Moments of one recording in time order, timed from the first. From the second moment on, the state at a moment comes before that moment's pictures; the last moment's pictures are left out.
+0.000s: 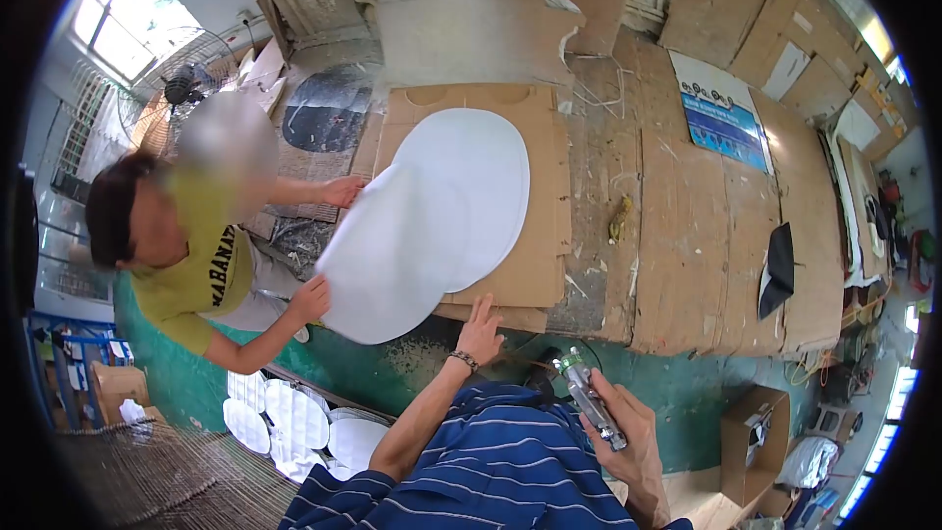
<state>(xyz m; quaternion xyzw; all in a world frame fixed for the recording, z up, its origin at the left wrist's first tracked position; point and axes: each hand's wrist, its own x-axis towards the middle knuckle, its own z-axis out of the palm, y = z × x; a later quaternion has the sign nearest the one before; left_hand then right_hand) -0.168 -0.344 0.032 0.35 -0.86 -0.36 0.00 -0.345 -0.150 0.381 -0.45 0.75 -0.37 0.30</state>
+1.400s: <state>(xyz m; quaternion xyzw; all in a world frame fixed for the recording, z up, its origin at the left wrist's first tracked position) -0.075 -0.349 0.025 0.49 -0.79 -0.34 0.14 -0.340 -0.195 0.392 -0.50 0.73 -0.35 0.31</state>
